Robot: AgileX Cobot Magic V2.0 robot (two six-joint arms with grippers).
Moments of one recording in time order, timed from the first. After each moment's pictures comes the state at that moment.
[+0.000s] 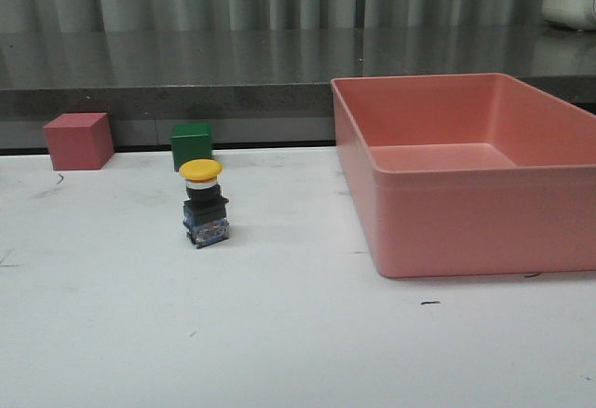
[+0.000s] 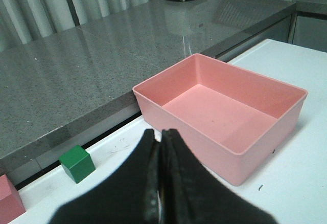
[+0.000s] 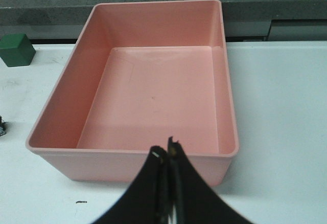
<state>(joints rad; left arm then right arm) -0.70 0.68 -0.78 0.10 0.37 0.06 0.14 0.64 -0.52 0.00 0.36 0.14</state>
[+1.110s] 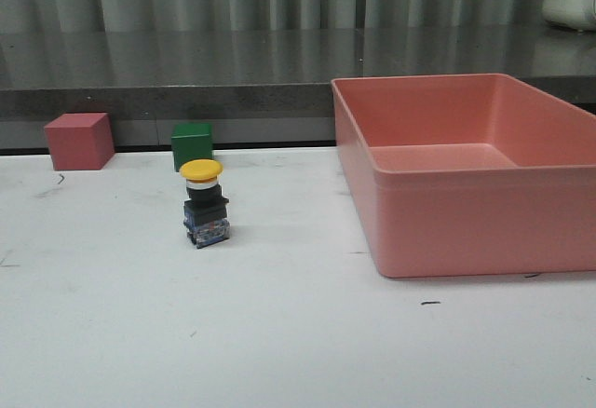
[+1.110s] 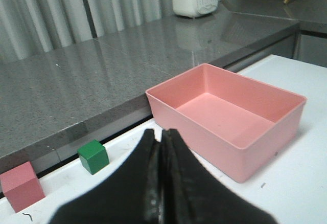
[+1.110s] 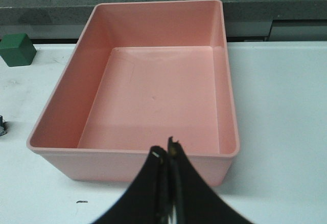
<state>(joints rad) -0.63 0.40 -0.66 0.08 0.43 0.04 0.14 0.64 -0.52 0.00 0.36 0.14</state>
